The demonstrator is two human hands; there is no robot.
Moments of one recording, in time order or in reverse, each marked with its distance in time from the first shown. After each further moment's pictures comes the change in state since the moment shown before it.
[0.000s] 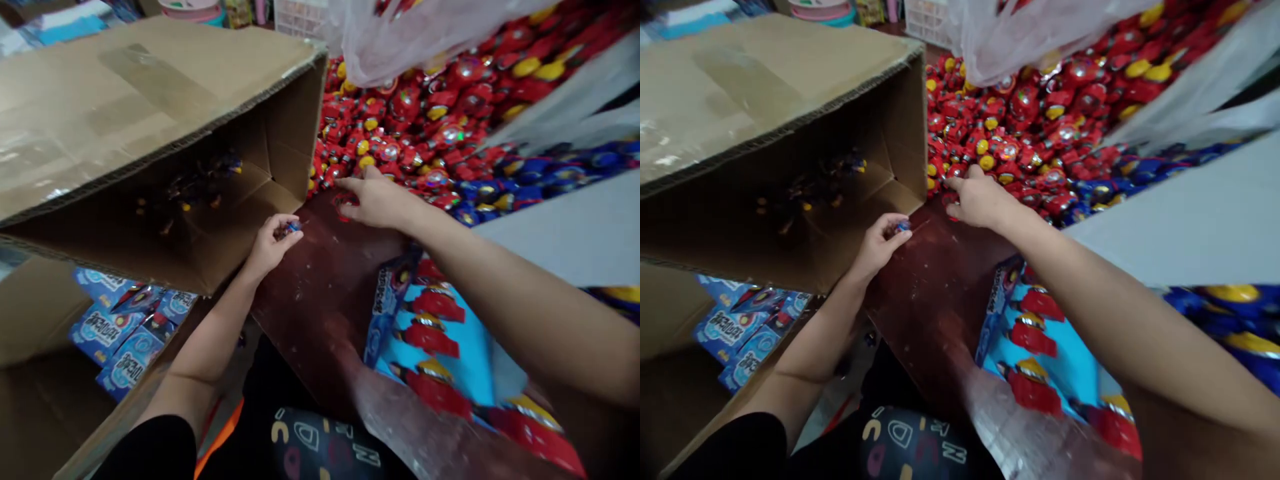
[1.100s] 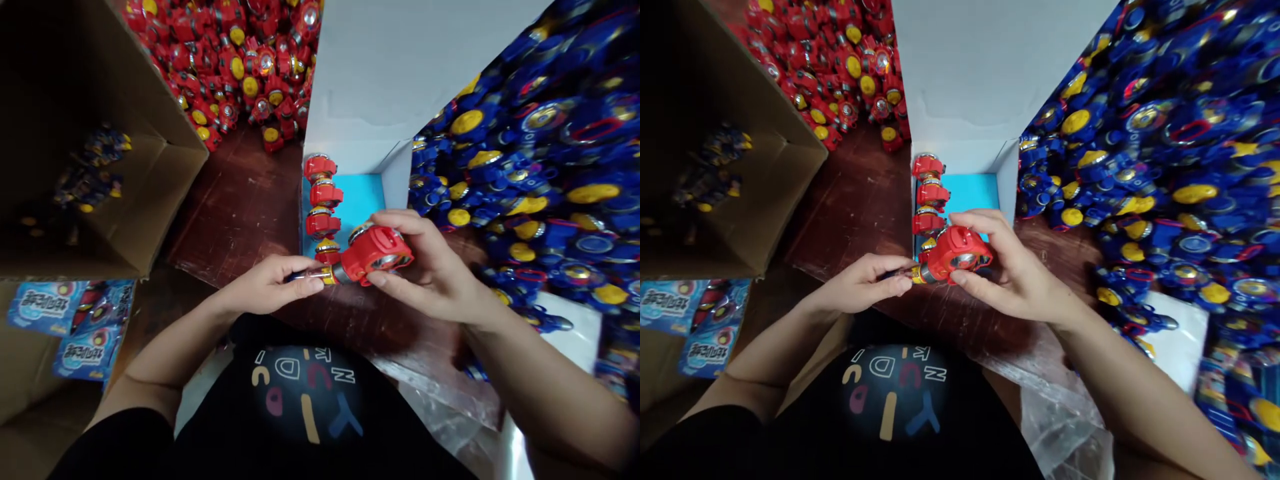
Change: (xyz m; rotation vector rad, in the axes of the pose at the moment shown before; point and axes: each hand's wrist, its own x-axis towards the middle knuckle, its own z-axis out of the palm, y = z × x) left_hand -0.149 0.153 0.086 -0.316 -1.191 -0.113; right_hand -0.356 0.034 0.070 0.784 0.566 -0.159
